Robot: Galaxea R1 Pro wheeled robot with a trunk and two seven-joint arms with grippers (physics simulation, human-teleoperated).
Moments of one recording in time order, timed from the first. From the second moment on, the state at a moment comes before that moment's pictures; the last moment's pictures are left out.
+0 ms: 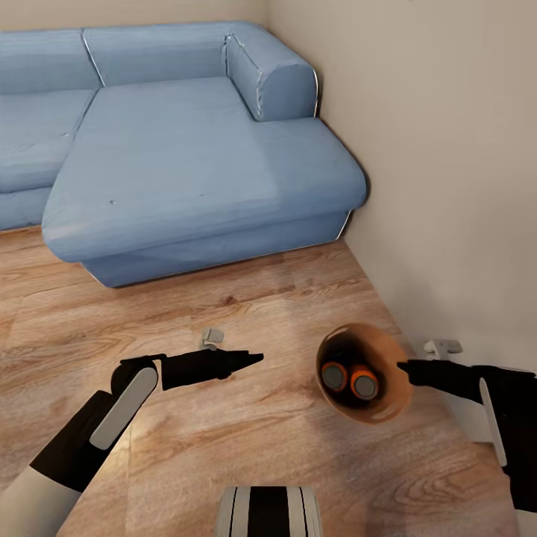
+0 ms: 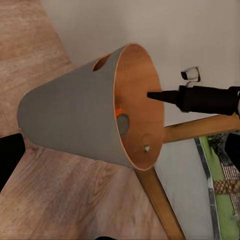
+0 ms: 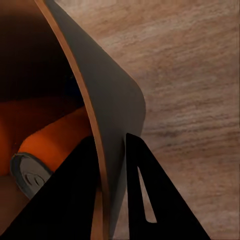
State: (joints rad) left arm -0.60 0.25 -0.39 -1.40 0.89 0.75 -0.56; right arm -0.46 -0.23 -0.30 -1.57 0.15 1.04 0.70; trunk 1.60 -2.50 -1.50
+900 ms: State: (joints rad) left arm -0.60 0.25 -0.39 -1.38 0.88 0.75 -0.56; right arm -0.53 -0.13 -0.32 -1.54 0.18 0.99 0.74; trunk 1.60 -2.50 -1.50
